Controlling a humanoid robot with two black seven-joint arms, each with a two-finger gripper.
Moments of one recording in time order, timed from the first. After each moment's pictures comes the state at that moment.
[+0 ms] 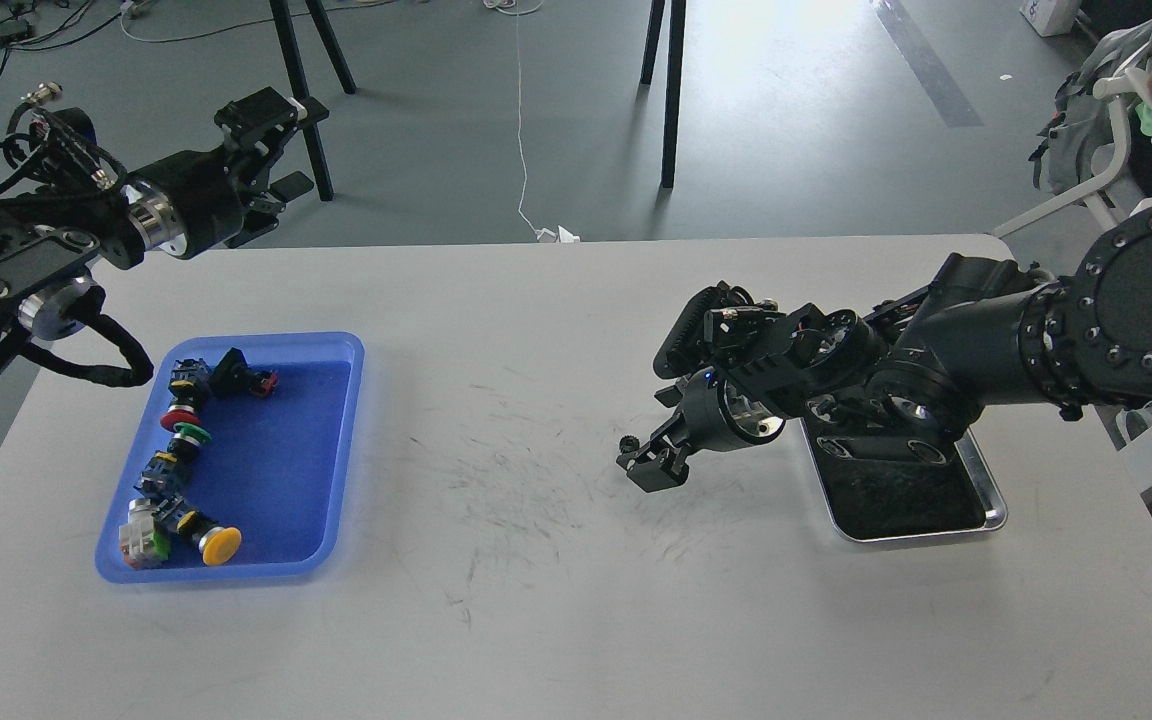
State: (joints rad) left arm -1.15 0.49 0.14 -0.54 0.23 -0.41 -0.49; right arm 1.54 0.00 -1.02 1.03 -1.04 -0.08 0.28
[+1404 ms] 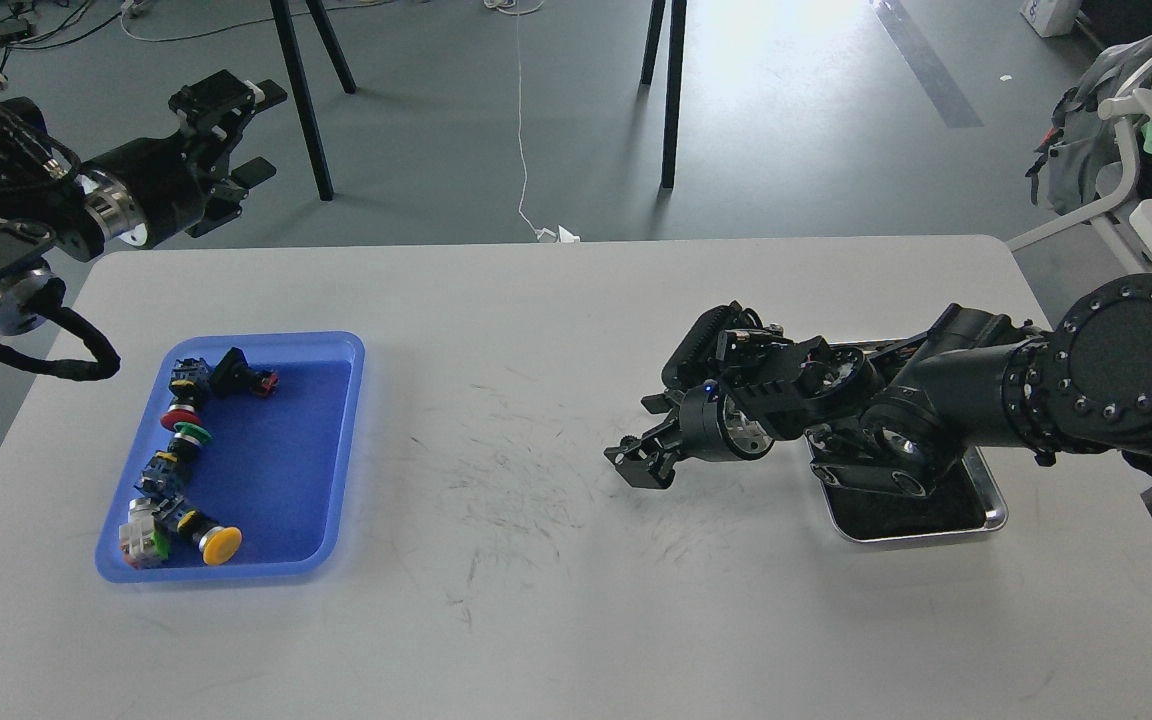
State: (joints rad) left arm -1.15 0.54 0.12 -0.54 0.21 -0.41 -0.49; right arm 1.39 0.00 -0.96 0.91 -1.04 -0.18 0.29
